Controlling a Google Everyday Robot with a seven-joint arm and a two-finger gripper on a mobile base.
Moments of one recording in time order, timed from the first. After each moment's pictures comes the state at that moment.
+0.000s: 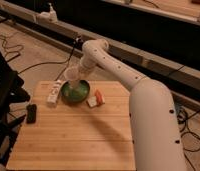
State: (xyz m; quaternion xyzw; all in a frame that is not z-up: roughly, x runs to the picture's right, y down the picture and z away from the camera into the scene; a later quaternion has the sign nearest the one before) arm -0.089 -0.073 0.884 -0.30 0.05 0.73 0.61
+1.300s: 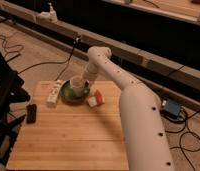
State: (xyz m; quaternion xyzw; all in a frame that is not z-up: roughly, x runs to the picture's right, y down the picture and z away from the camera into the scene) arm -0.061 -0.033 0.931 -0.34 0.12 0.76 0.54
